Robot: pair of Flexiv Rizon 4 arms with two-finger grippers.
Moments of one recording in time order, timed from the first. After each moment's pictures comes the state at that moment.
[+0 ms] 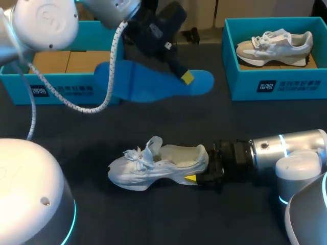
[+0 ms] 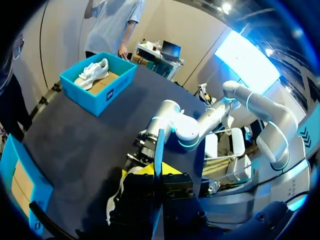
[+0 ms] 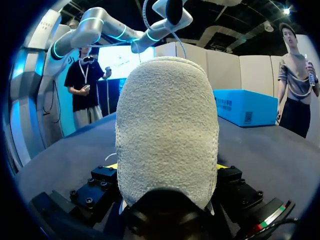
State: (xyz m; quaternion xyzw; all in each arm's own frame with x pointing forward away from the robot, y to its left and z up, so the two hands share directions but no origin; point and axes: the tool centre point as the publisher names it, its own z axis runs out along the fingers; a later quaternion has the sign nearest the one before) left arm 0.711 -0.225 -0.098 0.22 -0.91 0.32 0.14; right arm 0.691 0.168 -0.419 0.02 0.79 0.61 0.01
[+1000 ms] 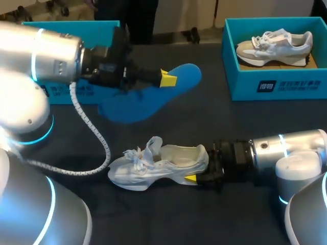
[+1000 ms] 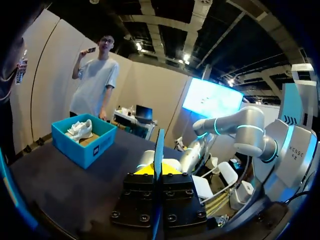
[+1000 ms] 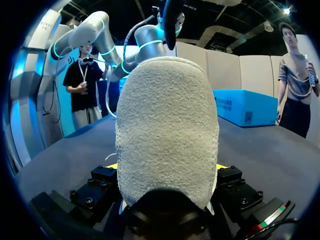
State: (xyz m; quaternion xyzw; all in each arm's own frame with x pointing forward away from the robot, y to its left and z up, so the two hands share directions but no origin) left arm 0.698 -0.195 -0.087 0.14 -0.77 0.61 0.13; right arm 0.691 0.168 -0.419 0.02 0.79 0.61 0.01
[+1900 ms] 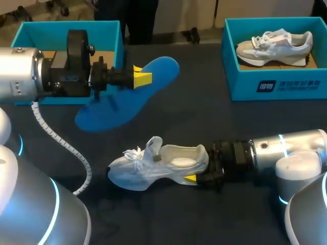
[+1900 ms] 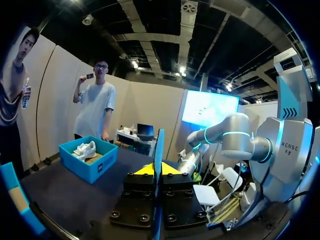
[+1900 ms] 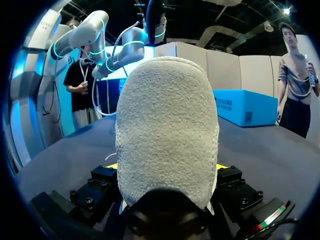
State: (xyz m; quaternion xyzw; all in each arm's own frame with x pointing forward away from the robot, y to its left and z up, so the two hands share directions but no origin) left arm 0.657 -0.148 -0.035 0.12 -0.73 0.67 0.07; right arm 0.691 0.168 -0.419 0.02 0.79 0.61 0.01
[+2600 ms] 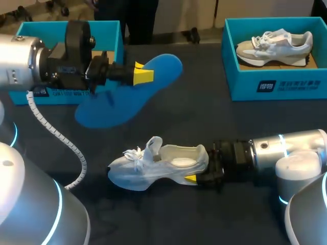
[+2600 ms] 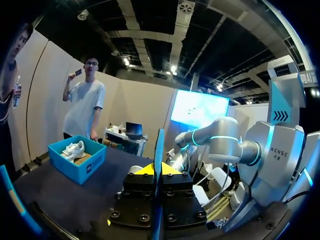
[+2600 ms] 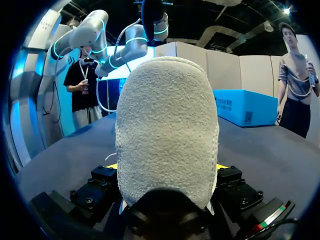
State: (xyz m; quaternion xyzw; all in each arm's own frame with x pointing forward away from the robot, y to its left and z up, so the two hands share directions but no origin) left arm 0.641 -0.152 -0.014 0.09 -0.73 0.67 0.11; right arm 0.691 0.168 -0.419 0.02 0.79 0.61 0.01
